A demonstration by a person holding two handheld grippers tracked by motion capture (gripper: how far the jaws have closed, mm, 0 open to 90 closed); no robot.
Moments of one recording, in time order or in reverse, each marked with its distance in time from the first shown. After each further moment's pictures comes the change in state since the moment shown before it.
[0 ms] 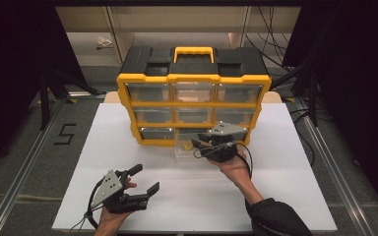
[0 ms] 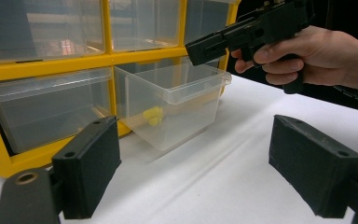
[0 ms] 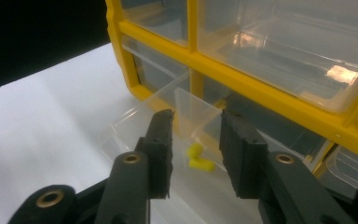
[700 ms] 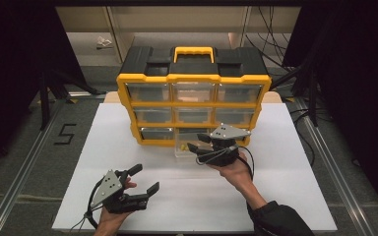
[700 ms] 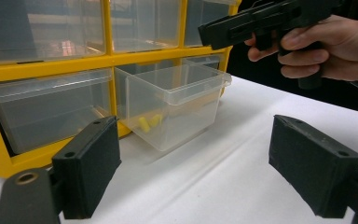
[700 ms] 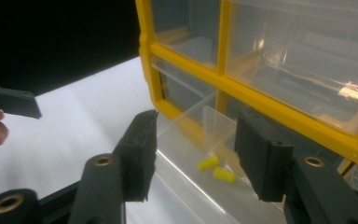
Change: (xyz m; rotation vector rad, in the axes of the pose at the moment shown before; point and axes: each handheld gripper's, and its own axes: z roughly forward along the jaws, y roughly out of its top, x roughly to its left) left arm 0.000 0.000 0.000 -0.004 0.000 -0.002; right arm 0.016 0.007 -0.019 -0.056 0.057 -0.019
